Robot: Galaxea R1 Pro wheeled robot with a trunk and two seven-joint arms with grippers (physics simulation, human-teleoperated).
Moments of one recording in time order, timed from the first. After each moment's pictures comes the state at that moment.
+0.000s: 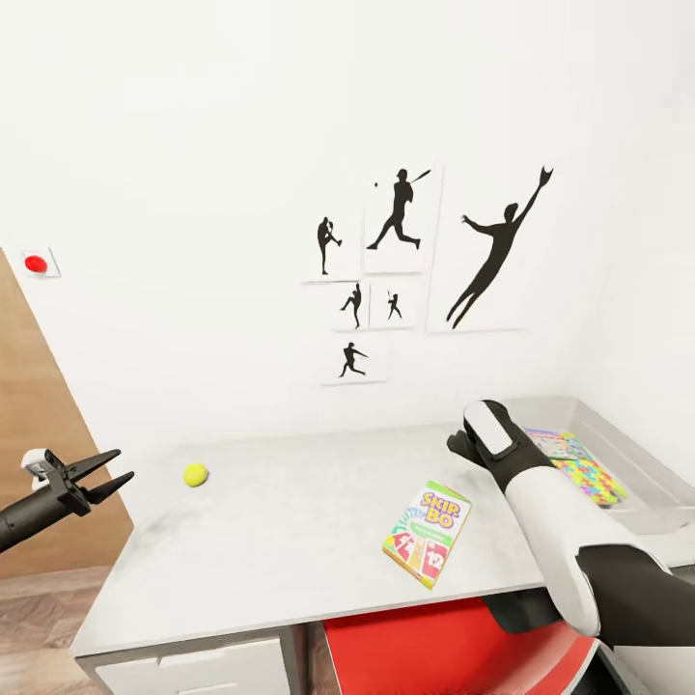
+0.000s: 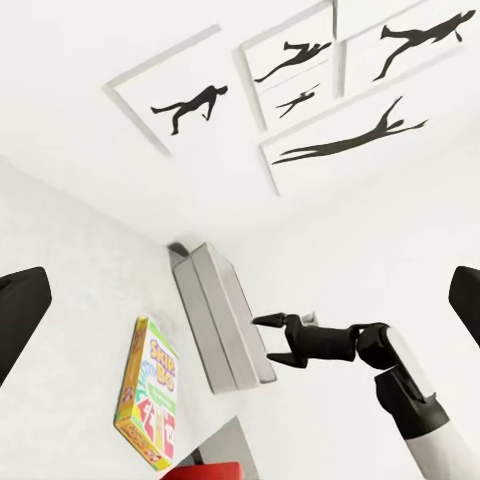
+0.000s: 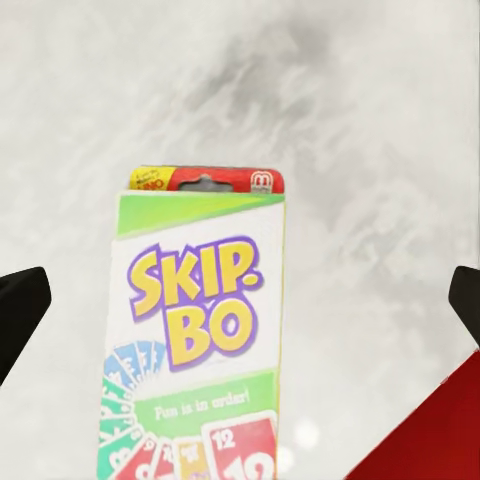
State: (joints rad) left arm -0.65 0.54 0.46 -0.56 0.35 0.86 -1.45; right arm -1.06 -0.01 0.06 -0.55 -0.89 0.68 -0.90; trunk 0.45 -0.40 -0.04
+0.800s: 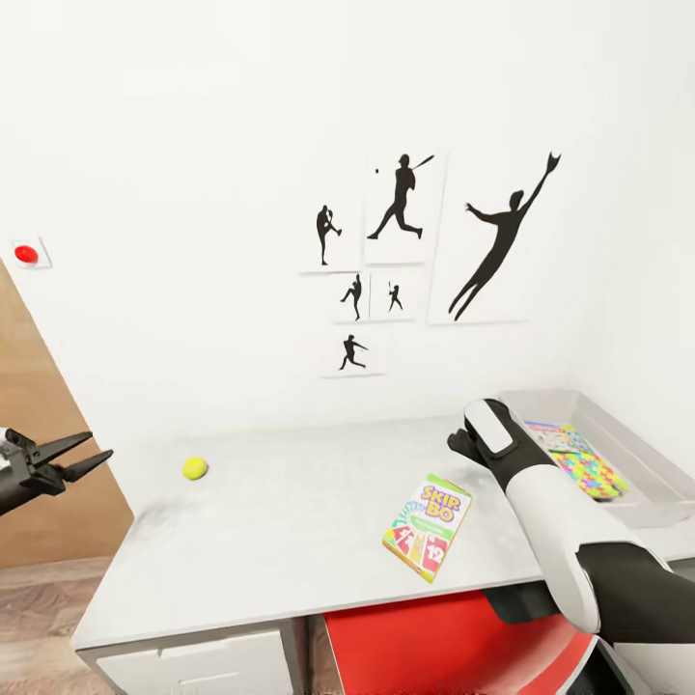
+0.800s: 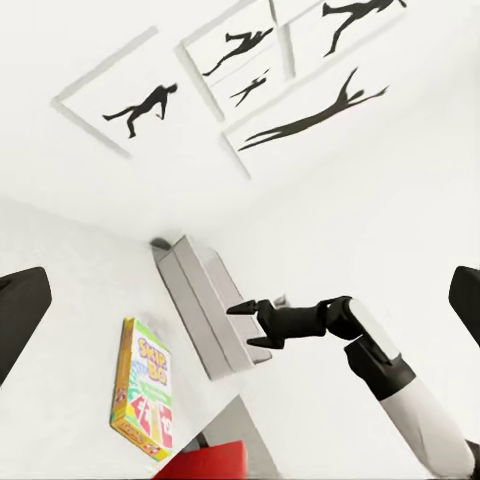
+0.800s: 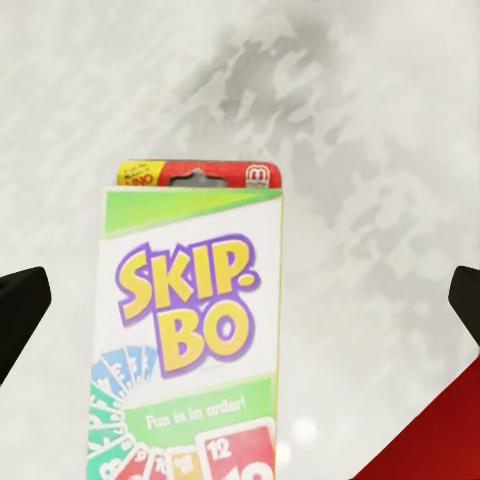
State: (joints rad) left arm -0.65 0.61 0.44 -0.70 0.36 0.90 -1.57; right arm -1.07 -0.02 0.06 -0.54 -0.89 0.67 -0.89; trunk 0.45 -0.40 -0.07
